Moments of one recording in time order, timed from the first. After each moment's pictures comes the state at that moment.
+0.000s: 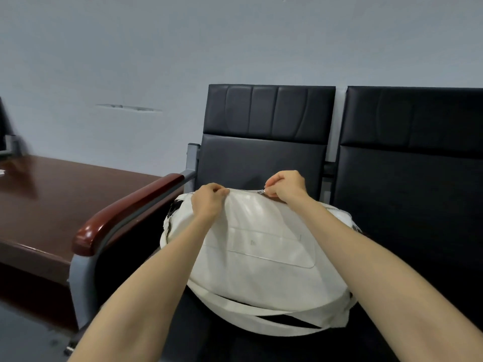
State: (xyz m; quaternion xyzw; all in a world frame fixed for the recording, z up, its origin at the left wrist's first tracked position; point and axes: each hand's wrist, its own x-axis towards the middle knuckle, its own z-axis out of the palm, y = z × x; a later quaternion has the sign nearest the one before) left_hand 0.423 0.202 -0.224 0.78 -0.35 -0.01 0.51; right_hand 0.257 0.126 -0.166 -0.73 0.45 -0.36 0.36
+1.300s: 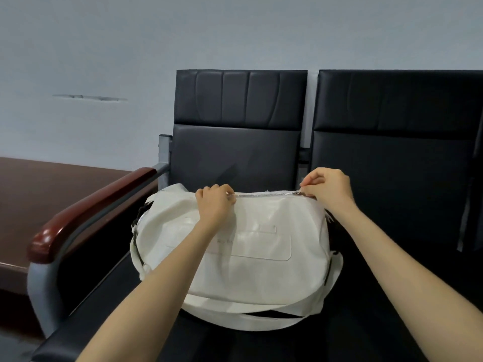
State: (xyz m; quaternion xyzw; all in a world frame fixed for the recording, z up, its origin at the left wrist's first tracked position) left_hand 0.356 0.171 -0.240 0.81 -0.49 0.09 0.31; right_hand 0.124 0.102 -0.181 -0.73 0.46 -0.43 0.26
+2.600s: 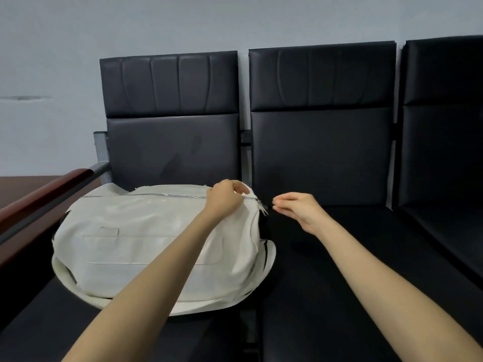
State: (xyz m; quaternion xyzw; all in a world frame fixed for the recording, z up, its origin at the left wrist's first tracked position) left_hand 0.195 0.138 -0.228 0.73 -0.60 -0.10 0.31; right_hand 0.013 0.082 -0.262 -0.54 0.42 -0.41 0.60
